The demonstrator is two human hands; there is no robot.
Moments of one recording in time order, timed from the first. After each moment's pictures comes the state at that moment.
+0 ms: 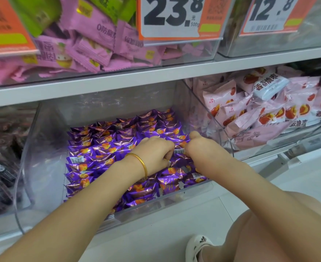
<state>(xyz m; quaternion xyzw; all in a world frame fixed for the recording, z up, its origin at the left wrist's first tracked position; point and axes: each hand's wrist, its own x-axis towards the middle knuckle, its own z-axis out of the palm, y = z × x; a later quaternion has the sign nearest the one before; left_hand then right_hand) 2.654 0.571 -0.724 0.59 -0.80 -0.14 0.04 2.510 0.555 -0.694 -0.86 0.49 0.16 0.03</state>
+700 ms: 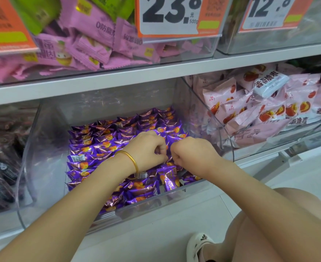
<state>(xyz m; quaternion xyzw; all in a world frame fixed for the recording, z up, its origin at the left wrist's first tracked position) 2.669 0.575 -0.724 0.62 -0.75 -0.20 0.13 2.520 0.556 -0.706 -0.90 0.43 0.08 0.04</state>
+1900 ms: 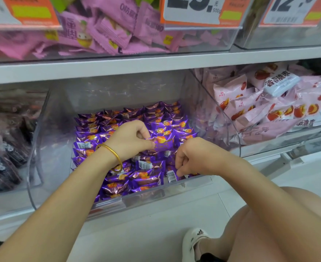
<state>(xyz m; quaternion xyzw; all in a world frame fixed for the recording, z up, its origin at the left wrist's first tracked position) 2.702 0.598 -0.721 0.68 -0.57 -0.33 0.32 2.517 0.561 -0.701 -0.89 0.39 0.10 0.22</state>
